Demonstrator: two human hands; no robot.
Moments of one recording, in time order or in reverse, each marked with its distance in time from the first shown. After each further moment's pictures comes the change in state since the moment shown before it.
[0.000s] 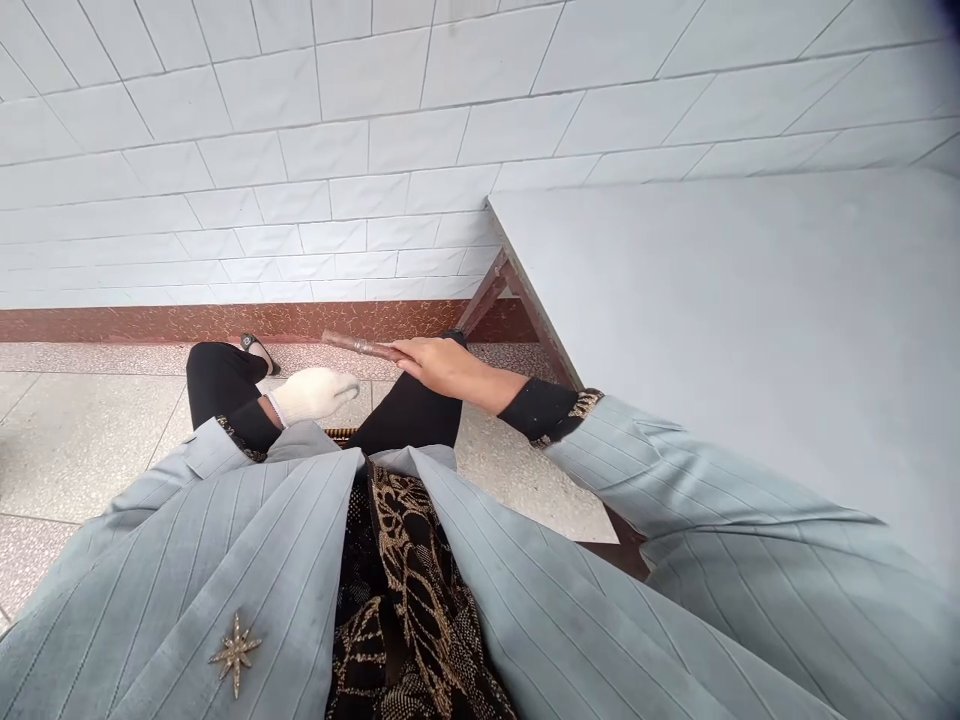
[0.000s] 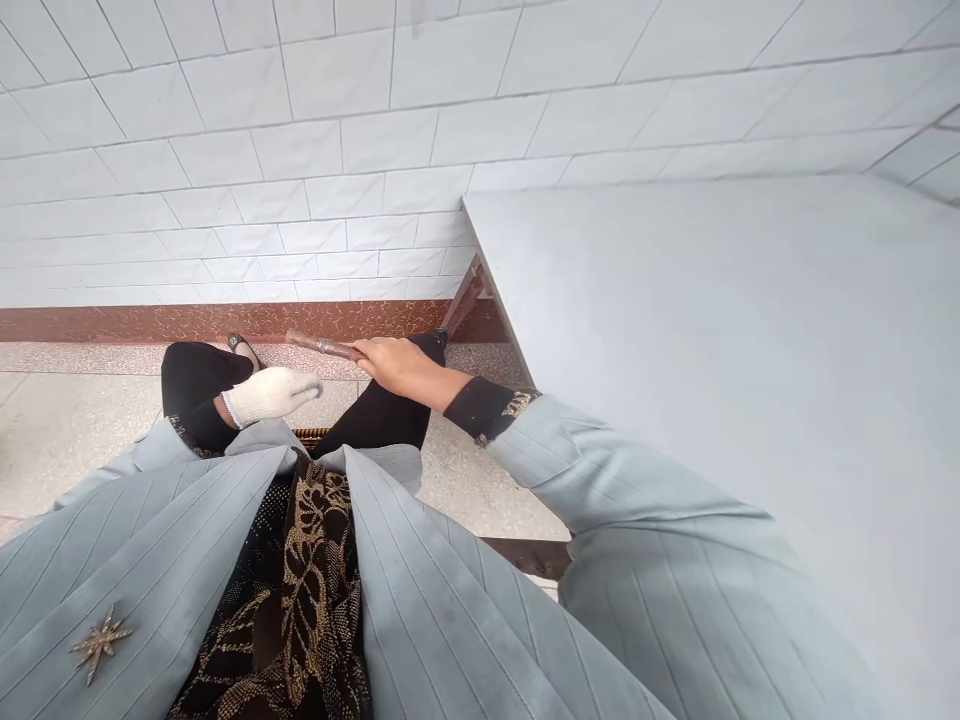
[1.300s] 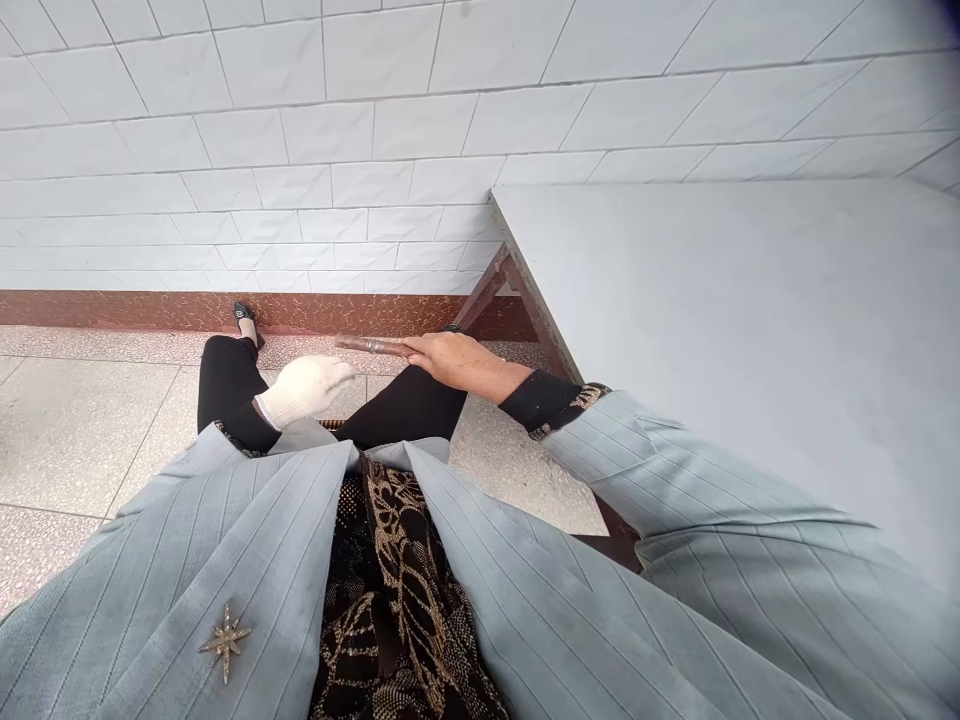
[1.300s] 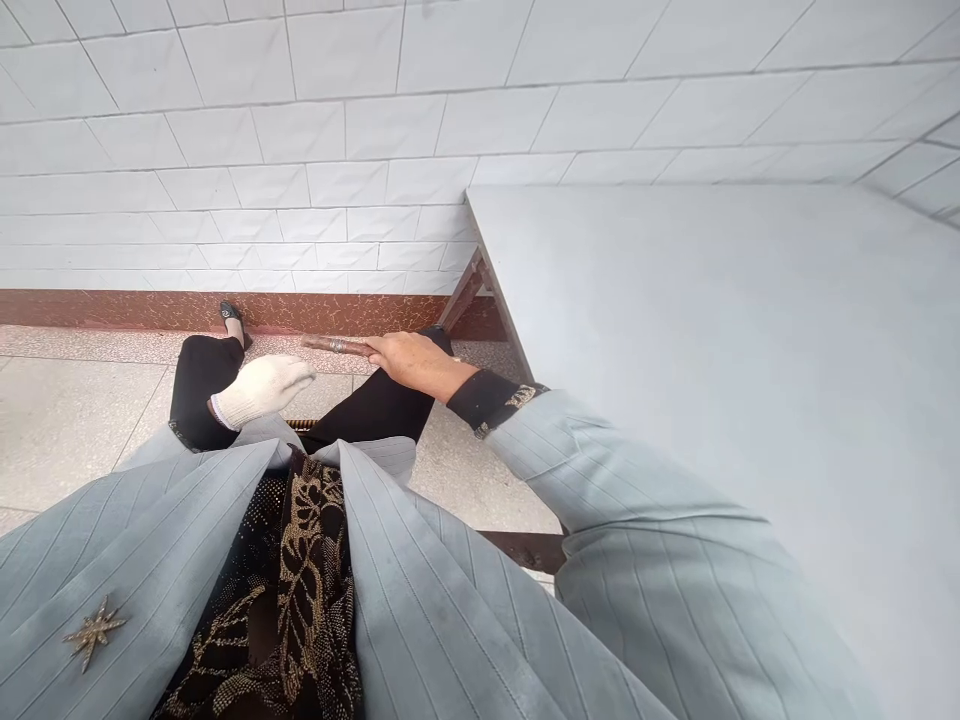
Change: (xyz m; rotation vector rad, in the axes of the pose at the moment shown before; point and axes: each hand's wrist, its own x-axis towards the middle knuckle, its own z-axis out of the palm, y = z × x) left_hand -0.012 0.009 0.006 0.188 0.216 0.080; right_hand -0.006 0.019 -0.003 -0.183 -0.111 0.016
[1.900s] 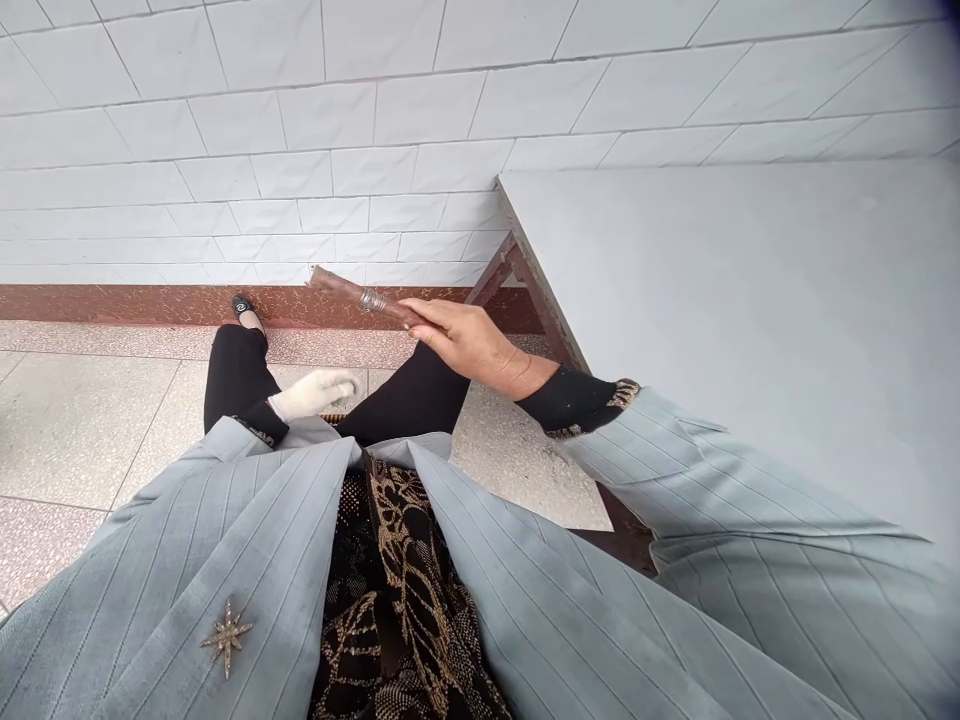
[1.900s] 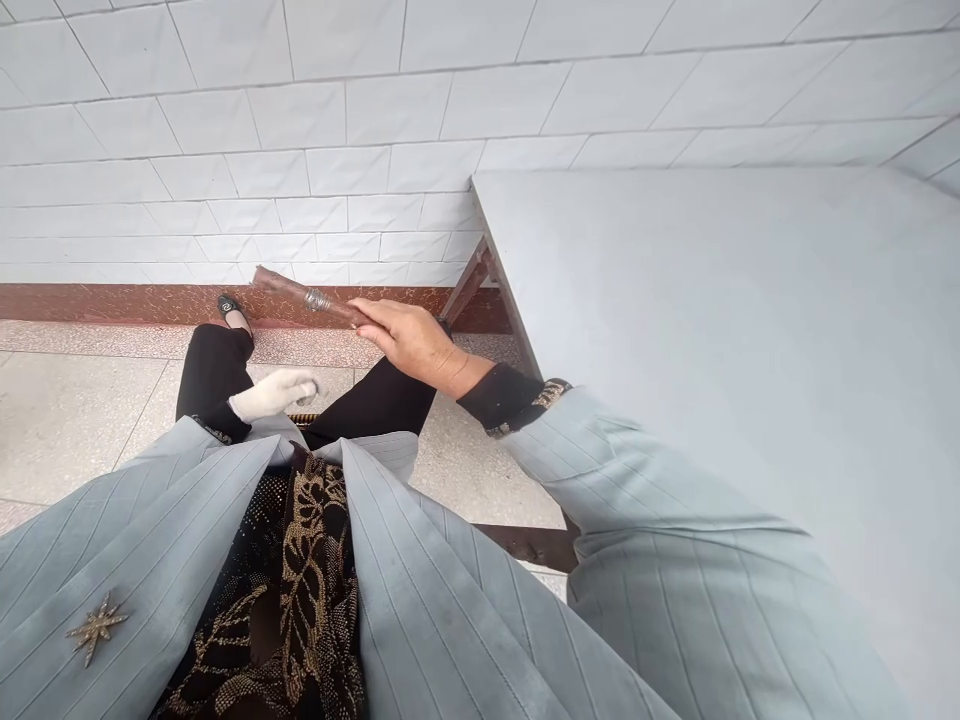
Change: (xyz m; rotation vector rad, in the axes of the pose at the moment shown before) left_hand 0.002 -0.016 0.054 -1.035 -0.055 -0.048; right_hand -0.005 0.002 -0.002 0.320 0.514 -0.264
